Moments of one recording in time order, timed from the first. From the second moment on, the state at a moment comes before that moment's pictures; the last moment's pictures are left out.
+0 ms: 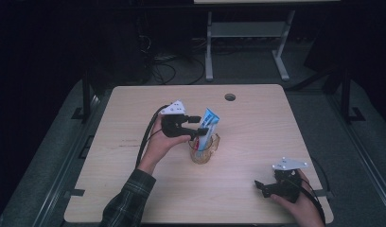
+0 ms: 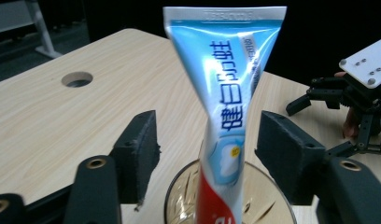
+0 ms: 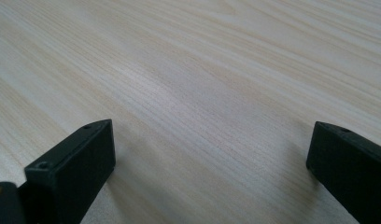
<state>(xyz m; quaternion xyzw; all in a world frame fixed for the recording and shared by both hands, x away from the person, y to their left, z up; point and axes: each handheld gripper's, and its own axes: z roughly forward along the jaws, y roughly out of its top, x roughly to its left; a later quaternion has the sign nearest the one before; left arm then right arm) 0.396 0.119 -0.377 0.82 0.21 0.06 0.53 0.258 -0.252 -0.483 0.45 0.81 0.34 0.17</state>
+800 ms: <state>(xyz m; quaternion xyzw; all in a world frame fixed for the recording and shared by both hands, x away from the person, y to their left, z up) 0.363 0.170 -0.377 0.83 0.26 0.09 0.48 0.258 -0.252 -0.483 0.44 0.81 0.34 0.17</state>
